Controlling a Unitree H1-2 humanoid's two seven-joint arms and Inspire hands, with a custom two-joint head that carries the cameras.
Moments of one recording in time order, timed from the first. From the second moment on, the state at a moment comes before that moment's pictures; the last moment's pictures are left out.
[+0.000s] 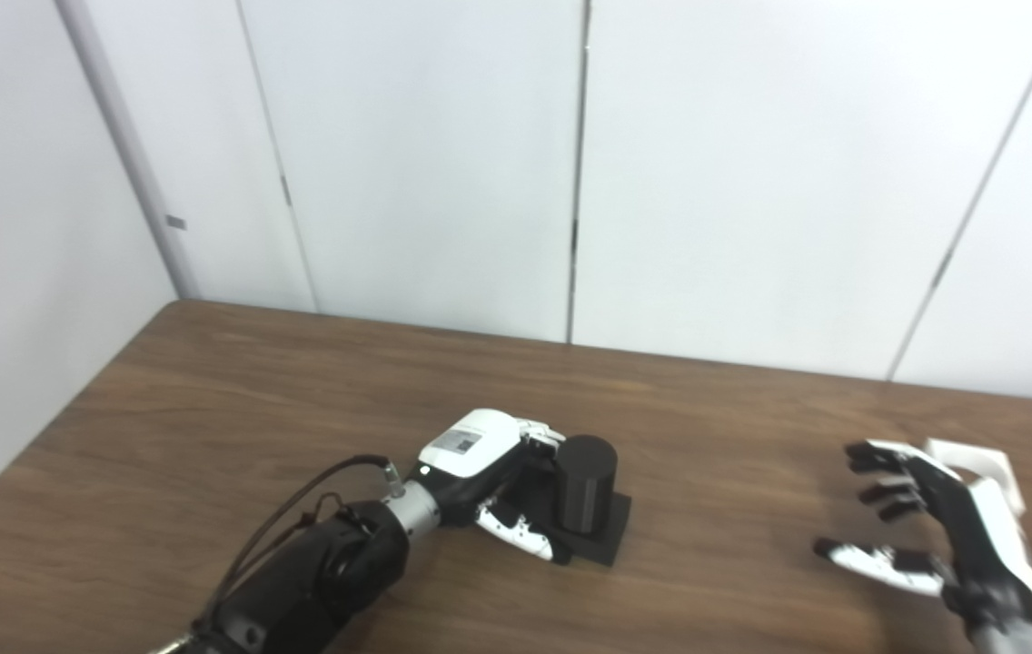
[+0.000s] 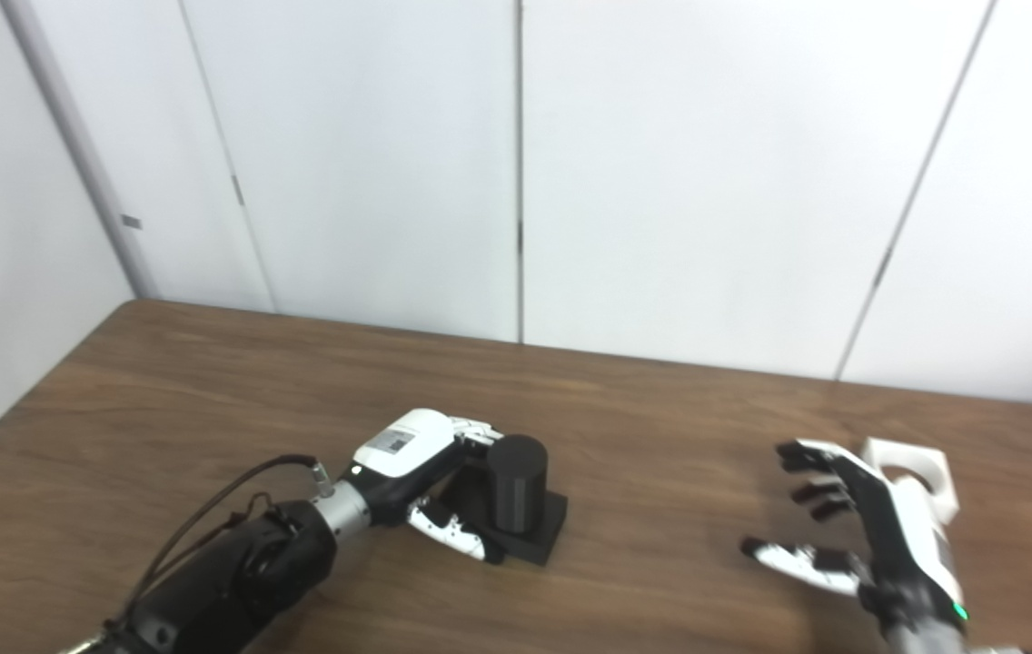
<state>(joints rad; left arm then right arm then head) -0.43 0.41 -0.52 0.34 0.63 -0.28 -0.01 -0.10 -0.25 0.01 -0.09 -0.45 0.00 -0.05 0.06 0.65</state>
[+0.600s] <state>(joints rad) -0.46 0.43 -0.59 0.32 0.65 -0.28 -0.04 -0.10 -0.37 0.01 -0.23 -0.48 0.01 0.05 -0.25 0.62</state>
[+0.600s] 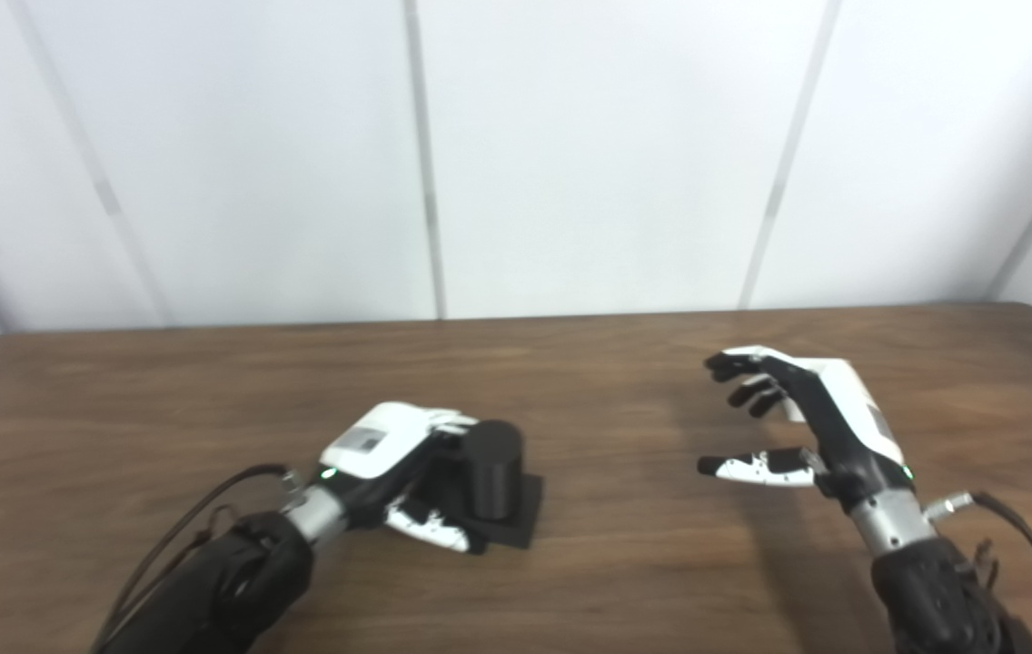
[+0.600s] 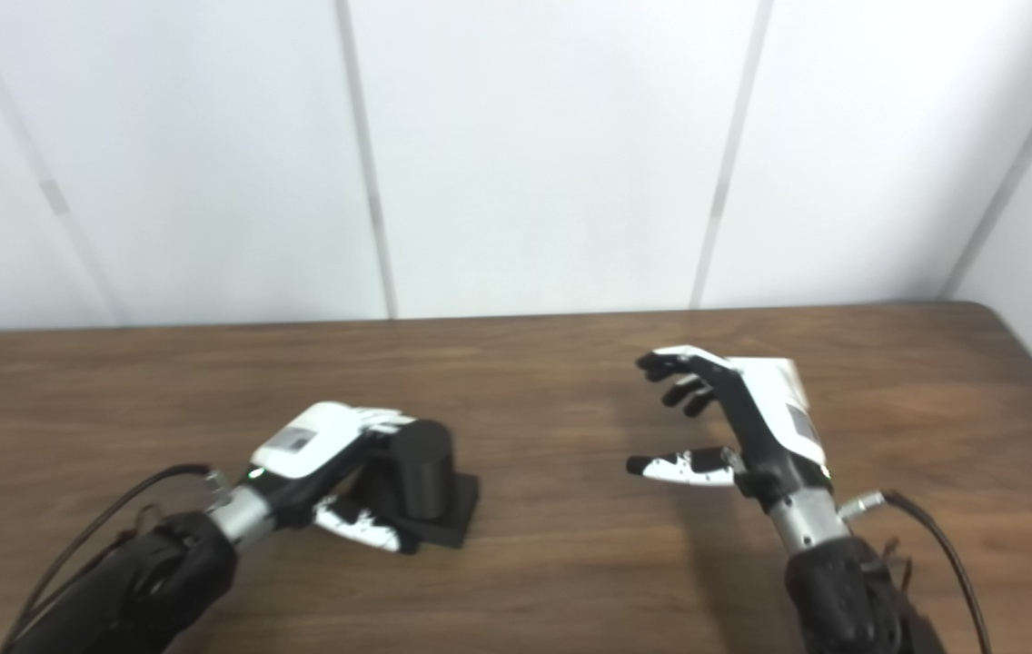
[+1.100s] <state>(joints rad) -0.46 0.45 -0.59 0.32 0.65 -0.32 -0.04 -0.27 -0.59 0.04 -0.33 -0.70 0.31 0.39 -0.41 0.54</state>
